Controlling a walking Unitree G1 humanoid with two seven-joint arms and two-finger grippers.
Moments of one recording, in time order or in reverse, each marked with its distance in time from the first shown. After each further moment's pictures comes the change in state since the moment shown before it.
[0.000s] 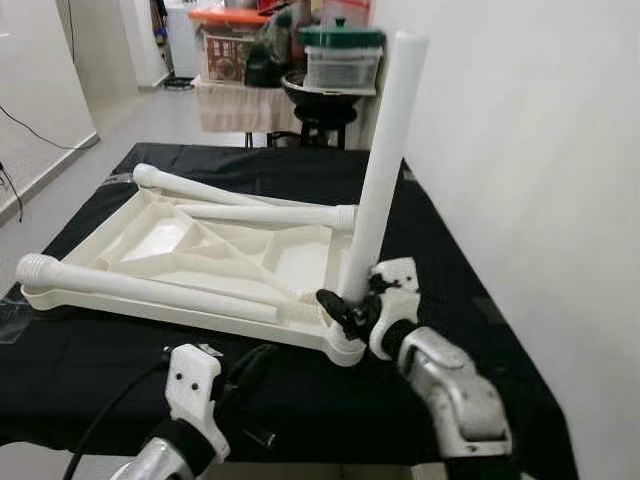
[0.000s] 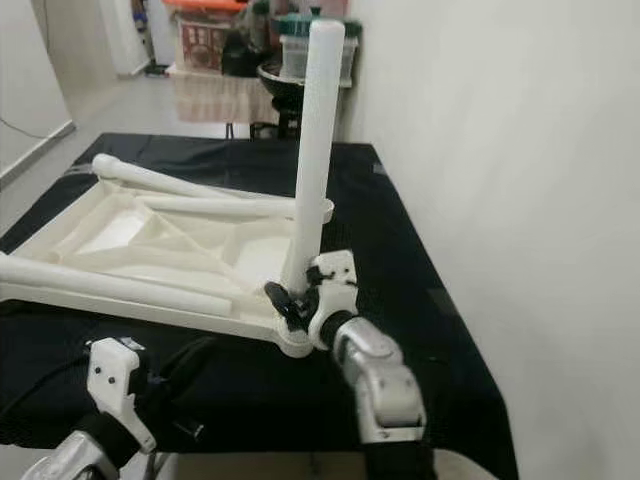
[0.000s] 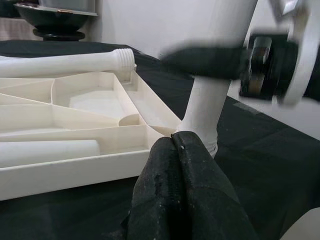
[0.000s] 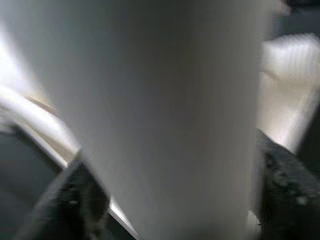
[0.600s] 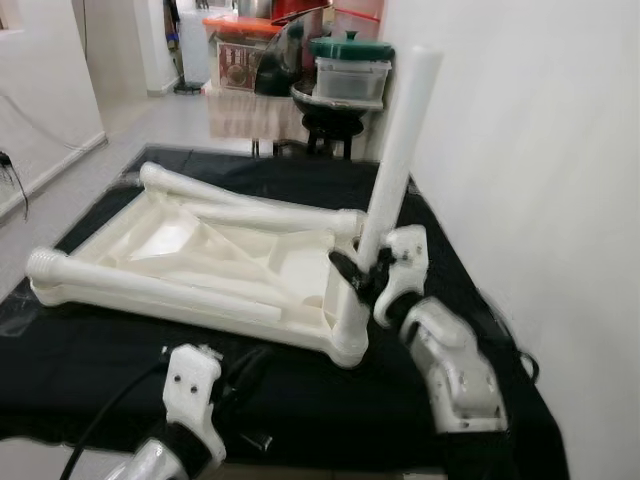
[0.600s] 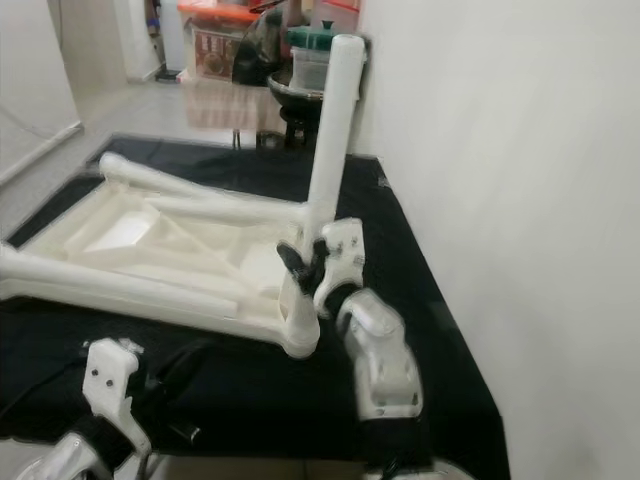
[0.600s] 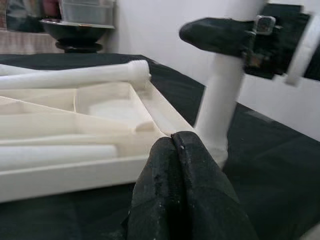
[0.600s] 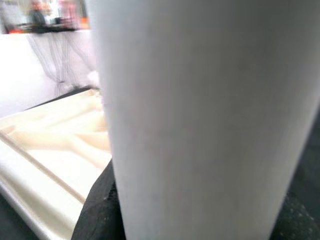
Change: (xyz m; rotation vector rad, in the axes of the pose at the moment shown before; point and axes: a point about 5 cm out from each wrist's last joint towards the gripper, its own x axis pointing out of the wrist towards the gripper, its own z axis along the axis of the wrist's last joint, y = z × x) left arm -0.002 0.000 0.005 0.030 0.008 0.030; right arm 0.001 0.000 0.005 -0.164 -0.058 -0.239
